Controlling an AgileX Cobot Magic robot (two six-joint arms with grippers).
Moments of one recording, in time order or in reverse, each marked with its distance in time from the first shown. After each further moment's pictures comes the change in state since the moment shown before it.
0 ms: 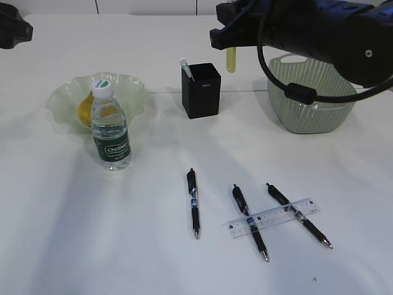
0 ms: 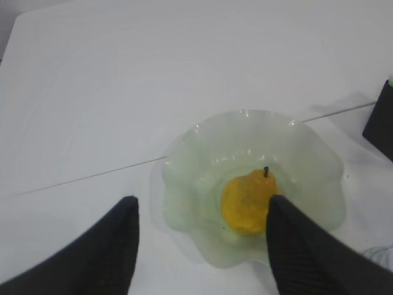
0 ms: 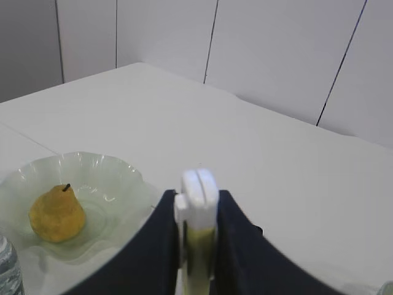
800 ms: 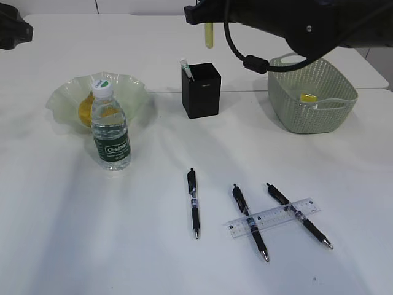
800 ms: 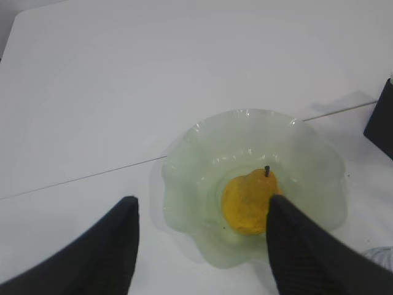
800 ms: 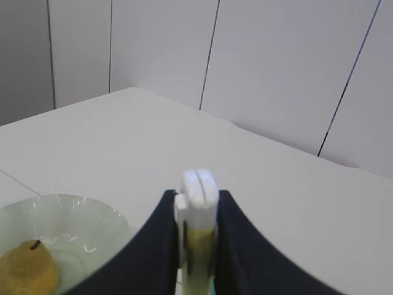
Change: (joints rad) left arm 0.000 0.006 0.000 0.000 -0.004 0.000; right arm 0.000 0.203 -0.293 -0.012 0.026 0.000
